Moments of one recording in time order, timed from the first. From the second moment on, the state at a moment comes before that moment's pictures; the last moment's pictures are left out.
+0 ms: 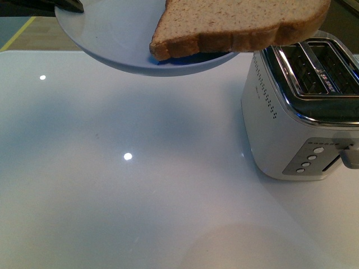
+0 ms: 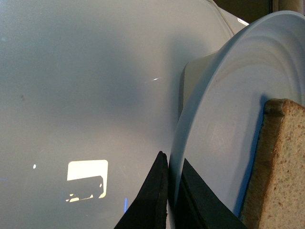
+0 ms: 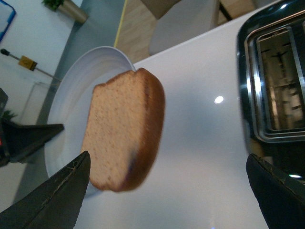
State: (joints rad) left arm -0.18 1.60 1.09 -0.30 0.42 -0.46; right arm 0.24 1.06 0.57 0.13 -0.25 0.60
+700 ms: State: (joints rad) left arm -0.18 1.60 1.09 -0.31 0.44 -0.47; right arm 0.31 1.35 0.67 0.31 -0.29 0.88
